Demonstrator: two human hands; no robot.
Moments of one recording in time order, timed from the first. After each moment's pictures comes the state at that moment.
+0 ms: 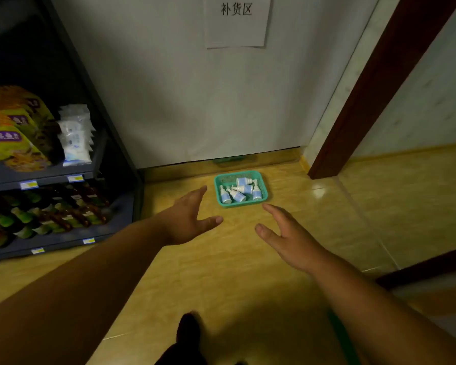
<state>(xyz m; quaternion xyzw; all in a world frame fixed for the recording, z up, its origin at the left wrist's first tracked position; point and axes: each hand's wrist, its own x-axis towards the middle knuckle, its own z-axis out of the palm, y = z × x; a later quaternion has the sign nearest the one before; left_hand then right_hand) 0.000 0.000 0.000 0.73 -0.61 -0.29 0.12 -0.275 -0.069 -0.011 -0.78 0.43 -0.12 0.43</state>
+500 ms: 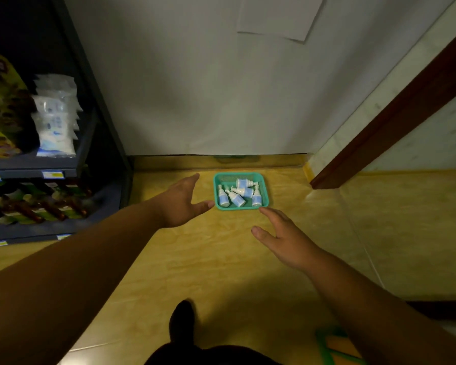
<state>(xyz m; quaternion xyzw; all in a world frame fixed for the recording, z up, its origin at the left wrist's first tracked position) 0.161 -0.130 -0.047 0.75 -0.56 -0.32 0.17 -0.125 -0.203 -0.052 -0.81 0.46 0.00 0.37</state>
